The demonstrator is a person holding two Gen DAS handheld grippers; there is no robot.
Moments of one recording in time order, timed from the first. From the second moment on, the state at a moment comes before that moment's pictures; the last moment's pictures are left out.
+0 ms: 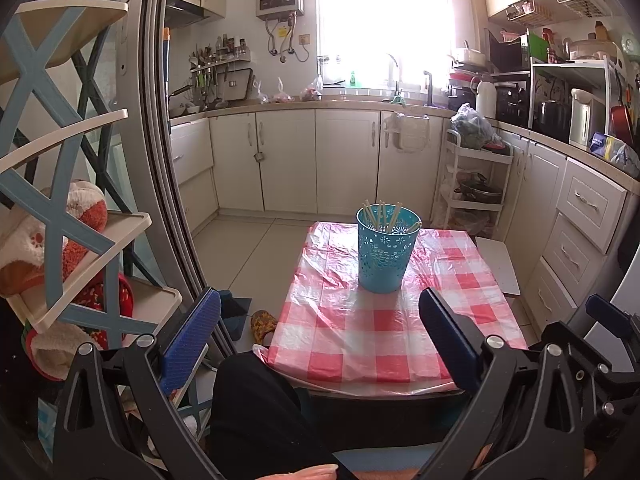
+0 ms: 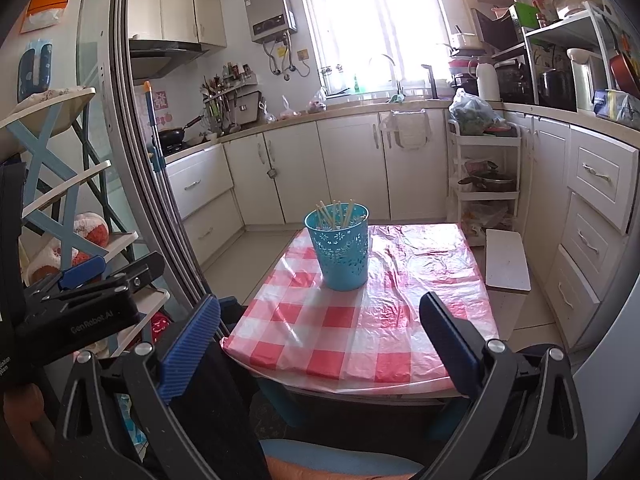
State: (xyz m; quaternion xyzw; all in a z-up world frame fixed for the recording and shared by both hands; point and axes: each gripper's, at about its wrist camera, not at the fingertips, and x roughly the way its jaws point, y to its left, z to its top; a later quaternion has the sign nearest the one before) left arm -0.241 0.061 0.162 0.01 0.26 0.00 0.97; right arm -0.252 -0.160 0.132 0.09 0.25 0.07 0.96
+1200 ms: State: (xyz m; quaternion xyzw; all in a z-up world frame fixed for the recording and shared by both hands) left arm -0.214 0.050 0.141 0.04 0.27 -0.04 0.96; right arm -0.235 -0.168 0.115 0.08 0.26 0.05 0.96
